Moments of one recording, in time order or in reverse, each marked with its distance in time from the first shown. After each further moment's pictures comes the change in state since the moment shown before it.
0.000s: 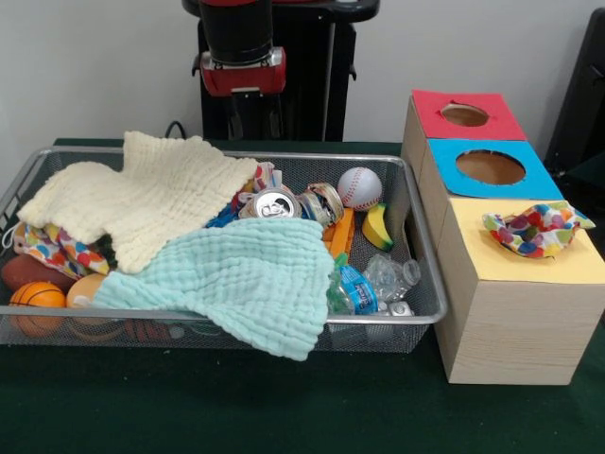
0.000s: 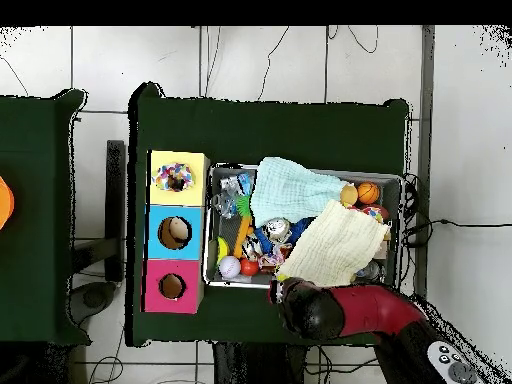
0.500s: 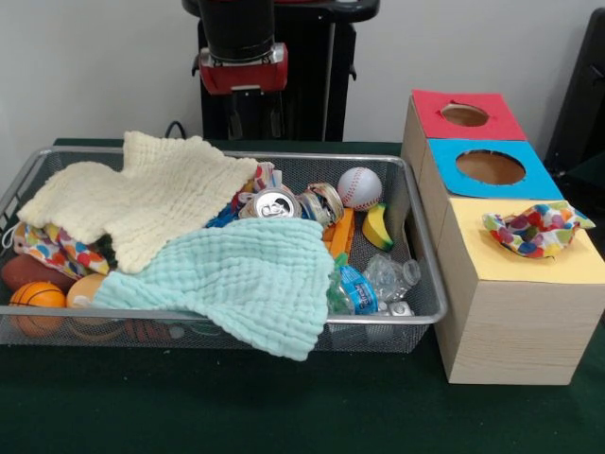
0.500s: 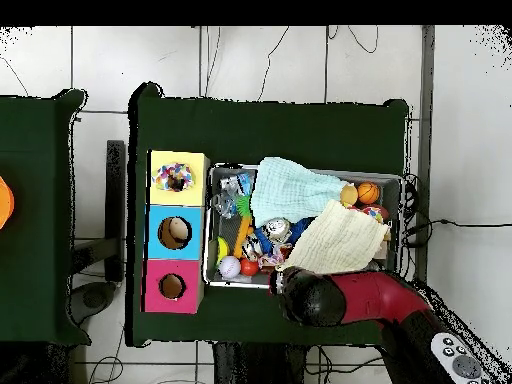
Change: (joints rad) arm -0.004 -0.023 0.056 -0.041 0.016 0.083 0.000
